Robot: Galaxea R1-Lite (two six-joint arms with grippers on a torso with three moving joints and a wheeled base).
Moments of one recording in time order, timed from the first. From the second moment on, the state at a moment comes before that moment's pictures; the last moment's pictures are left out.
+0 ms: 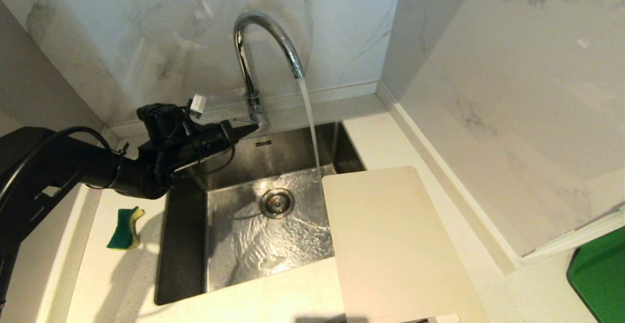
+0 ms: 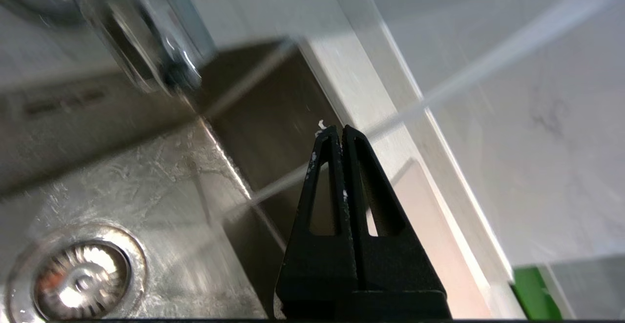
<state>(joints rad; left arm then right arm) -0.23 2.28 -1.54 -0.85 -0.60 -0.63 0.01 0.00 0.00 0.01 0.01 -0.02</state>
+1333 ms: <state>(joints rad) -0.21 2.51 -1.95 -0.75 -0.51 -0.63 0.01 0.00 0.00 0.01 0.01 -0.02</state>
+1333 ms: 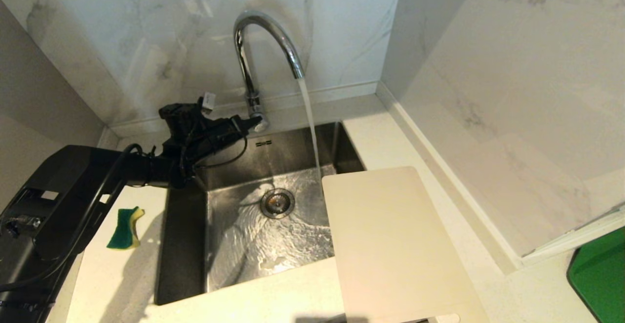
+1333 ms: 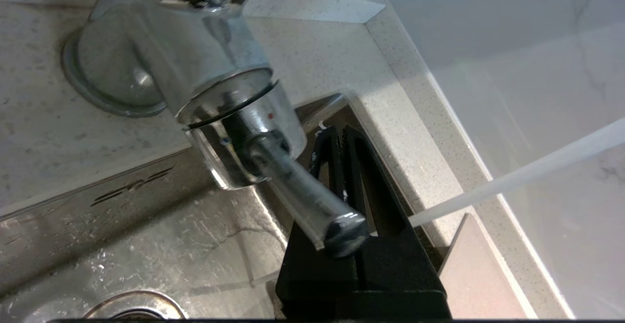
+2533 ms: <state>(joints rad) -0.17 2.50 -1.95 -0.74 -0.51 -0.64 0.01 0.00 0.00 0.01 0.01 -0.02</state>
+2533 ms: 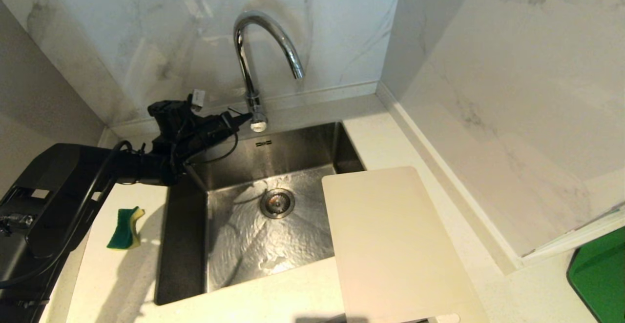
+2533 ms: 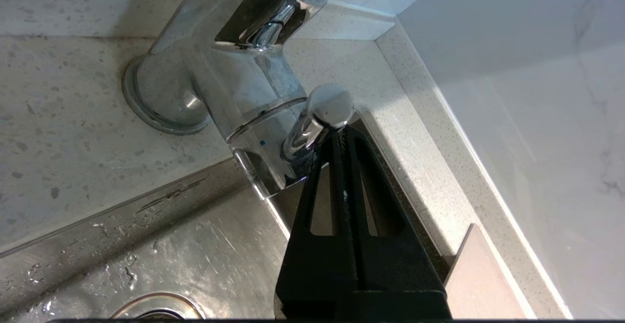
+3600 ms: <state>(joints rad) -0.26 2.33 -1.93 -0.65 -0.51 -0.64 0.01 0.00 0.00 0.01 0.01 -0.02</state>
